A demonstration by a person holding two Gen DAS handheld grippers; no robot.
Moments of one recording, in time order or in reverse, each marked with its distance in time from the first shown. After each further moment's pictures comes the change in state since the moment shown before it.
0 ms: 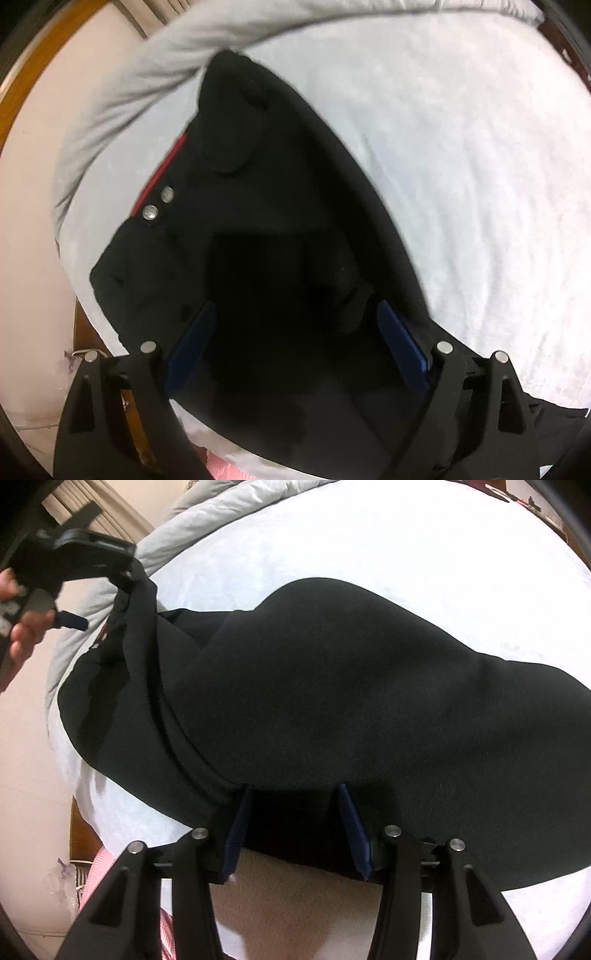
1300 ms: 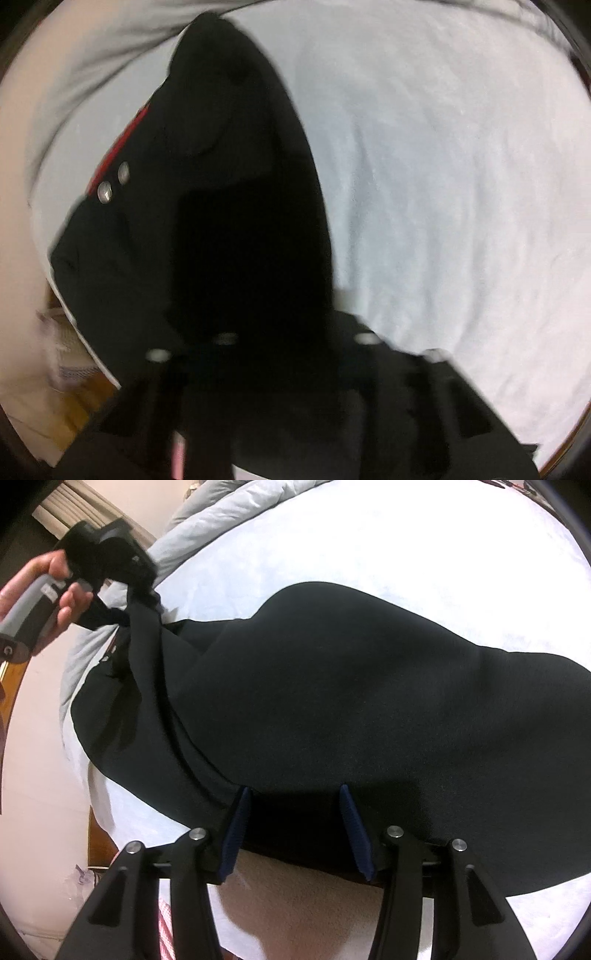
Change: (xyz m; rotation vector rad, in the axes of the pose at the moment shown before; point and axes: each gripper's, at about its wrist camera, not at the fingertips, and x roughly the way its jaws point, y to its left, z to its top) left arm 0.009 -0.006 0.027 -0.145 0.114 -0.116; right arm -0.010 -0.019 -0.006 0.042 -0.006 0.073
